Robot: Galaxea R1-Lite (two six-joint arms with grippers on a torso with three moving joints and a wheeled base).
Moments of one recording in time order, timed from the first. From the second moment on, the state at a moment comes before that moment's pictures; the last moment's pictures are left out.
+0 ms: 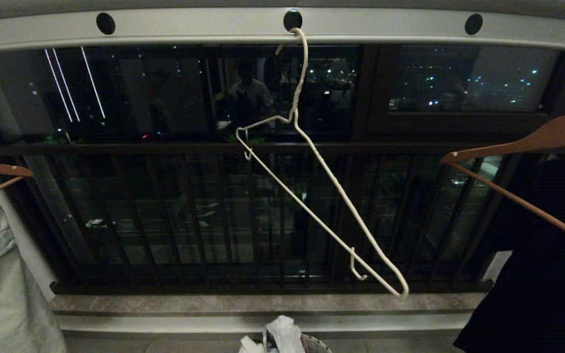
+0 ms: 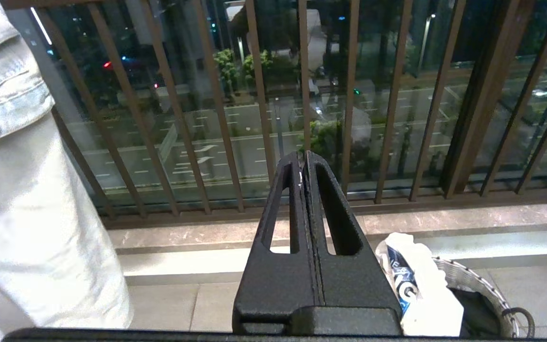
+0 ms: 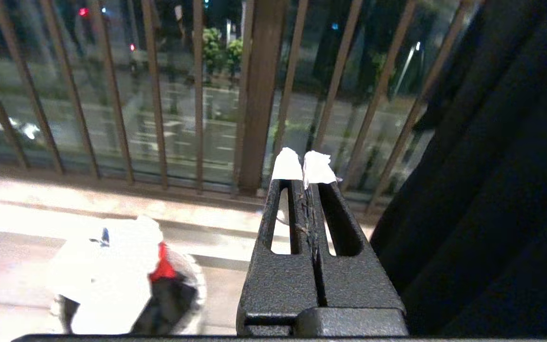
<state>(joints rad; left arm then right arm) -0.01 0.00 0.00 -0.04 -0.01 0.07 0.01 0.00 -0.01 0.01 0.04 -0.11</state>
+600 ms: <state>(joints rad) -0.01 0.00 0.00 -0.04 0.00 0.00 0.01 0.00 0.00 0.01 0.03 -0.07</state>
